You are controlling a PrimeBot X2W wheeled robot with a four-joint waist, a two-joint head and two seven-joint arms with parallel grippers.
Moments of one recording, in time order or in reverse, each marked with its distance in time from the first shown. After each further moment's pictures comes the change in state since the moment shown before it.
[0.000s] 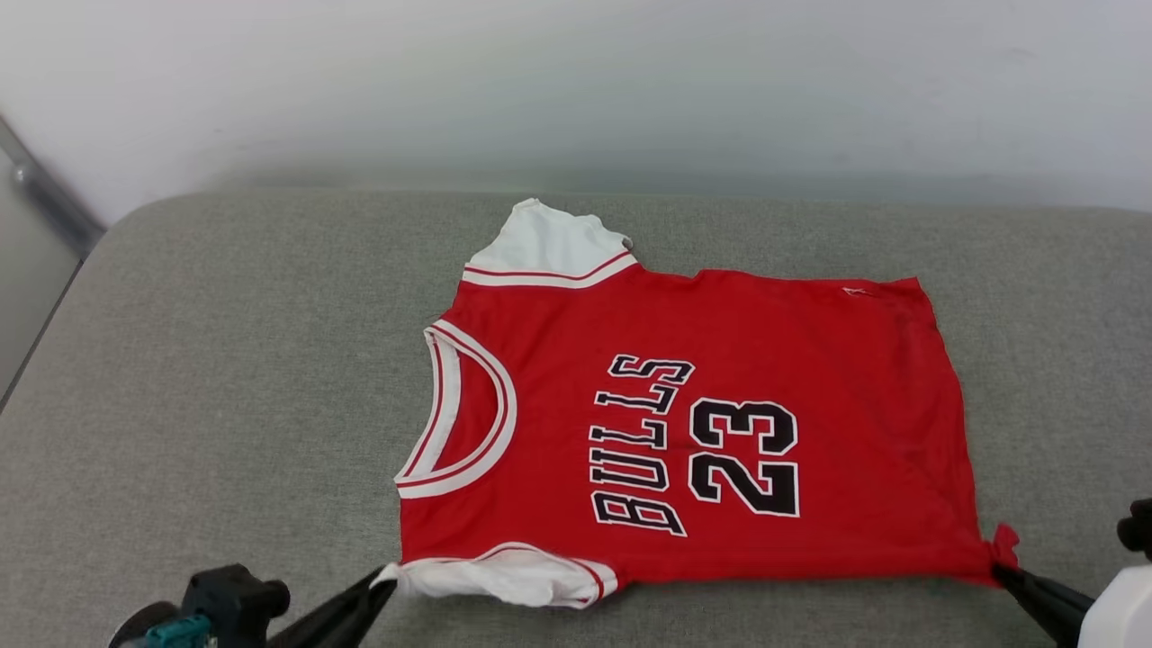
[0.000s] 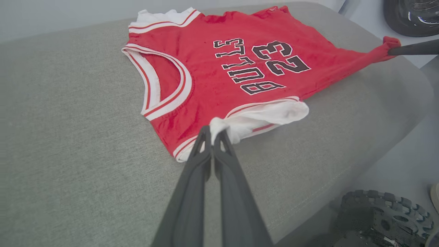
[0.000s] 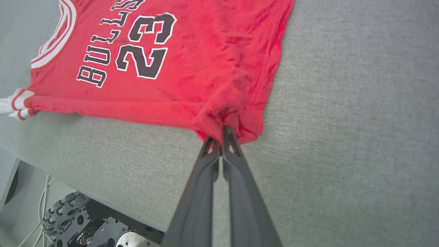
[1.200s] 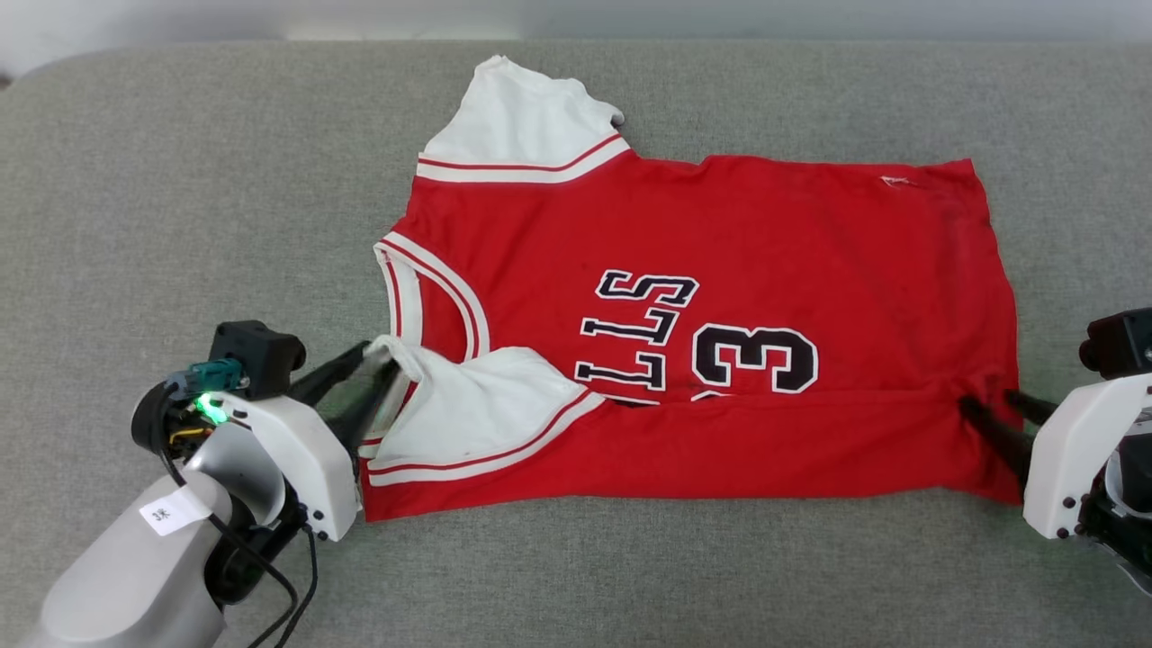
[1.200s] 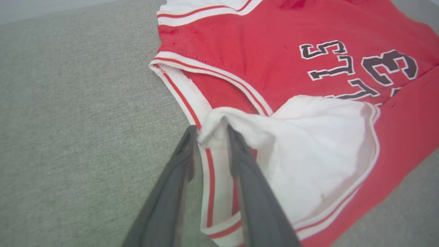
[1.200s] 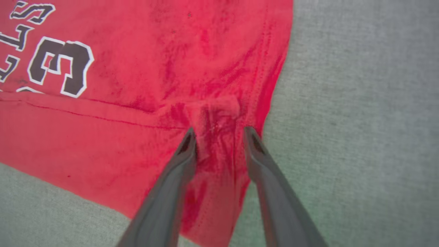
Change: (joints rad) left arm -0.571 -0.241 -0.046 0.564 0.032 -0.141 0.033; right arm -0.446 0.028 0.108 0.256 -0.150 0.000 0.014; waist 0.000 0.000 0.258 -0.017
